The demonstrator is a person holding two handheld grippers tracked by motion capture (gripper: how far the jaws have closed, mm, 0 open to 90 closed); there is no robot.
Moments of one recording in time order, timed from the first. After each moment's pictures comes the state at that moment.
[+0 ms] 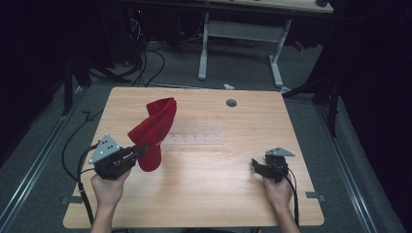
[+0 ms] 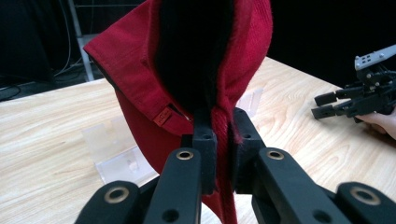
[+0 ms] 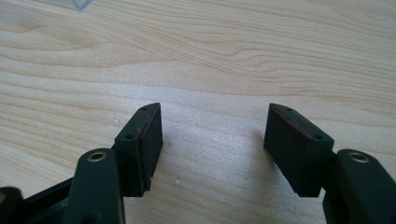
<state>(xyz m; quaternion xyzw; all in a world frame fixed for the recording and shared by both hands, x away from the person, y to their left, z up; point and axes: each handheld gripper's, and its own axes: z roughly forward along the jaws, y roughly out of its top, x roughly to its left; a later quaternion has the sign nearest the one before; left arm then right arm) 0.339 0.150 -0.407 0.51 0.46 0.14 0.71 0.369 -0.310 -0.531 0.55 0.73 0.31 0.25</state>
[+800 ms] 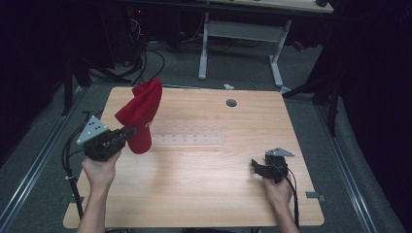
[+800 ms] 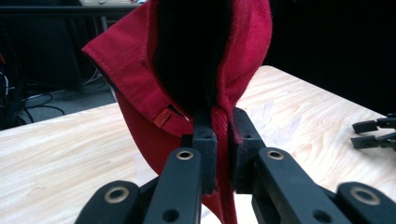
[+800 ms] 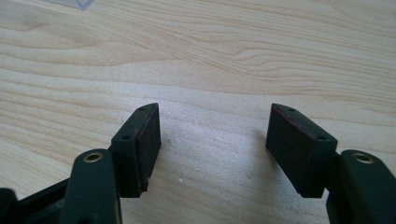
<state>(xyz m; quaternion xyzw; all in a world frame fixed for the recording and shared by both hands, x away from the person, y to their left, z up) 0.381 0.173 -0.386 0.49 0.47 0.17 0.72 0.368 -0.309 -0.531 0.55 0.74 0.31 0.24</state>
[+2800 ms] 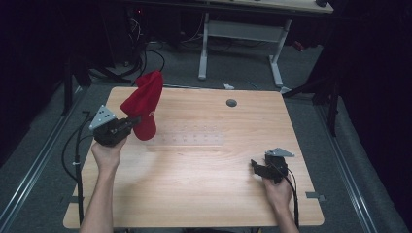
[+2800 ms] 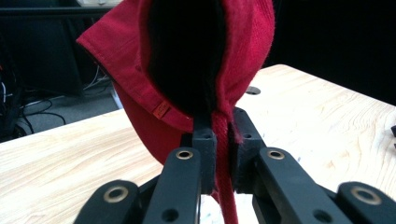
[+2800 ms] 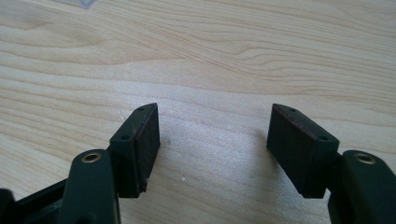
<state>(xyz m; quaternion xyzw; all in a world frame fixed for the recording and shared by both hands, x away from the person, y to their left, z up) 0.433 0.175 -0.414 0.49 0.46 0.17 0.72 0.367 -0.309 -0.531 0.55 0.74 0.31 0.24</state>
